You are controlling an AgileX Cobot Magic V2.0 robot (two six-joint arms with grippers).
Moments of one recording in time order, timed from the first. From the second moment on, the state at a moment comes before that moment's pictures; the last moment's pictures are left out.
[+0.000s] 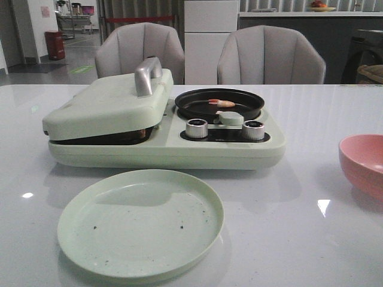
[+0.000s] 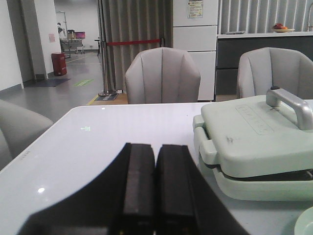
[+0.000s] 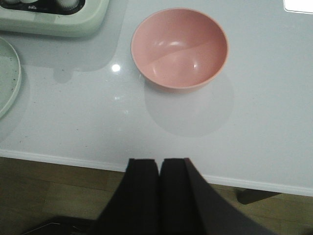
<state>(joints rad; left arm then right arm) -0.04 0.00 0.00 0.00 0.01 0.01 0.09 0.46 -0.66 -0.02 1.01 0.07</state>
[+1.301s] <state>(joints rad) -0.04 0.00 0.00 0.00 0.01 0.01 -0.04 -0.01 0.03 0.09 0.02 -0.07</state>
